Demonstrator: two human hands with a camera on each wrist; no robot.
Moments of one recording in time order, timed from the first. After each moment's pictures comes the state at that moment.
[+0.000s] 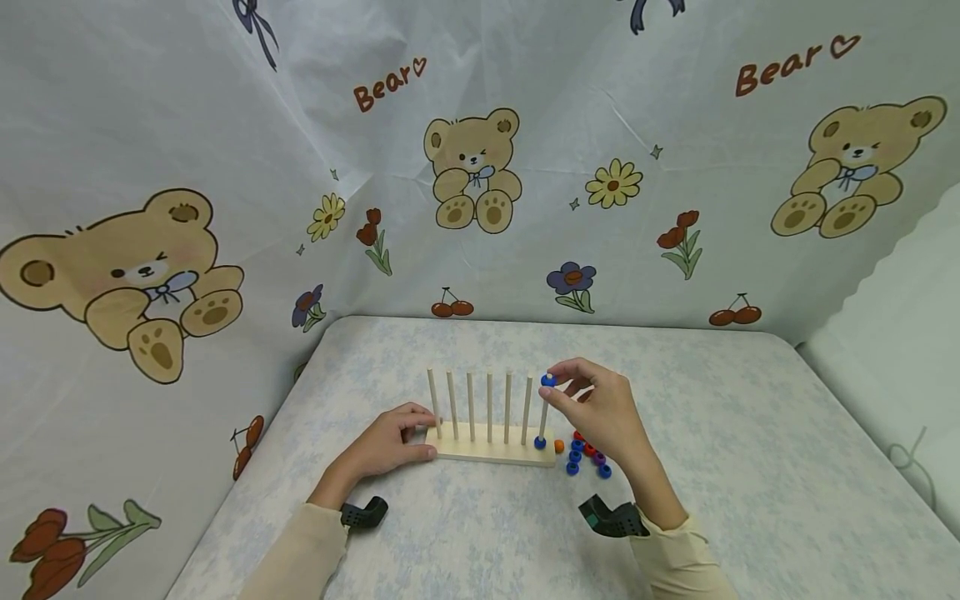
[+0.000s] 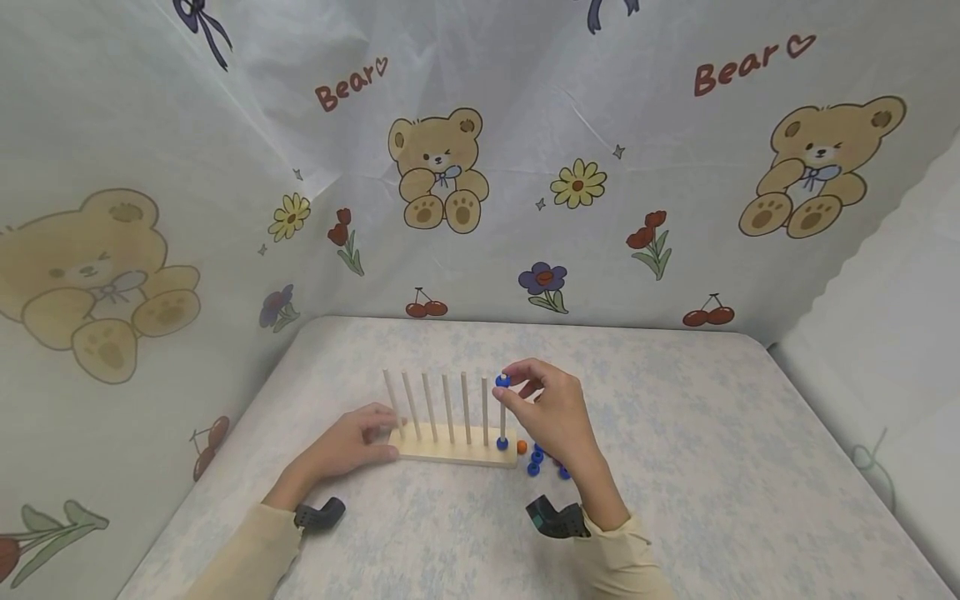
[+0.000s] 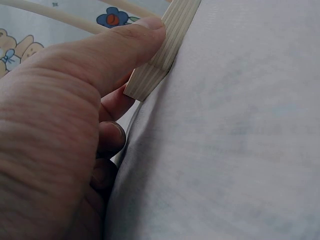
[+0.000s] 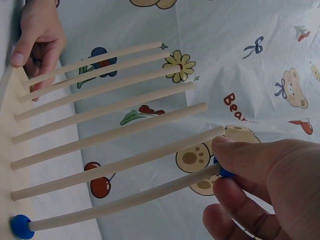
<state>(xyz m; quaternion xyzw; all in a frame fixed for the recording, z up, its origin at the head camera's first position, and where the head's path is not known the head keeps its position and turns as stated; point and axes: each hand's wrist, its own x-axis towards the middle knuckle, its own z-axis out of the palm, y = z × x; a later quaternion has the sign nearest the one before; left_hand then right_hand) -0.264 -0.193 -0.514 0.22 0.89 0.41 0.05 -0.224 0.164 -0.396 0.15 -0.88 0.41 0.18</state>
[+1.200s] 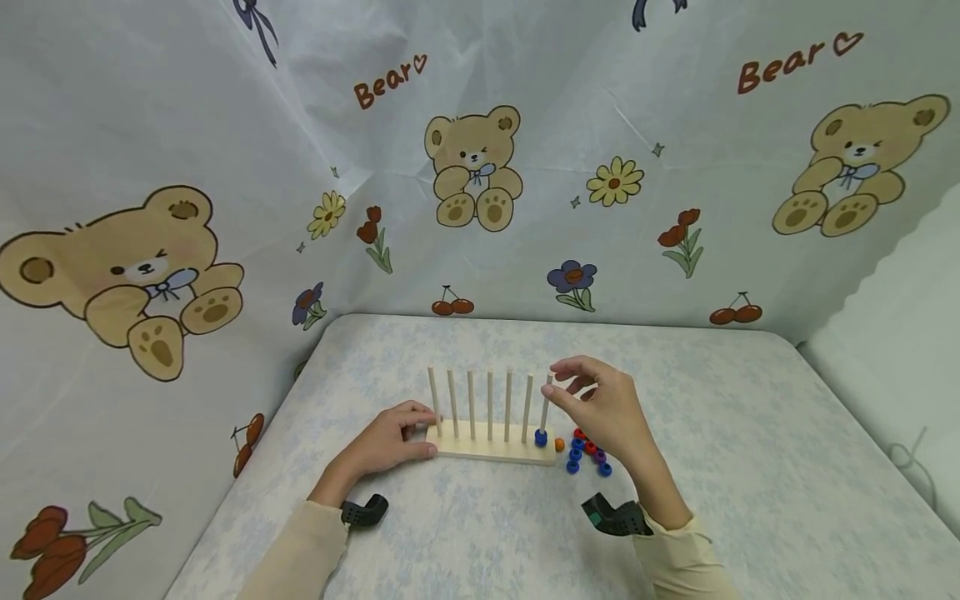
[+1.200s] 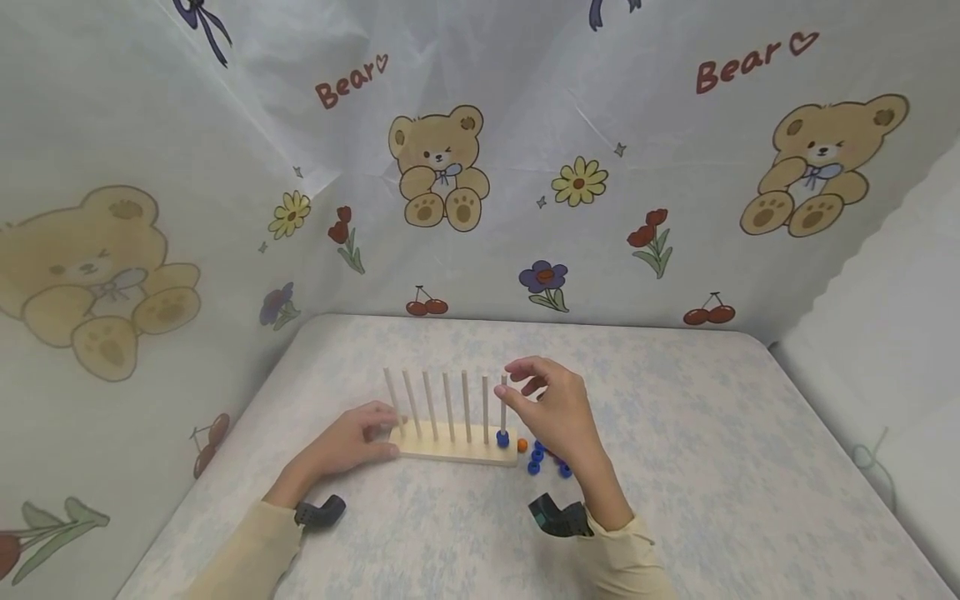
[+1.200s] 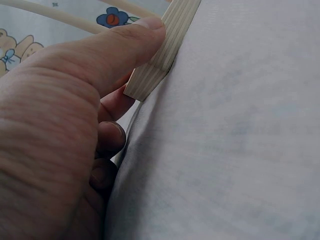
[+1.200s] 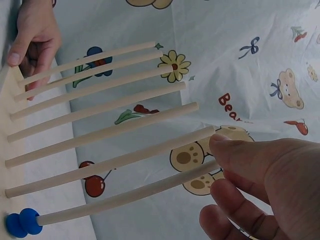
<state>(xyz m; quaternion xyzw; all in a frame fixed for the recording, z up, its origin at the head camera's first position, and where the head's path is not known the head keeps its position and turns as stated) -0.266 -0.192 -0.514 0.22 0.89 0.40 0.06 -0.222 0.168 -0.394 0.15 -0.89 0.40 0.18</state>
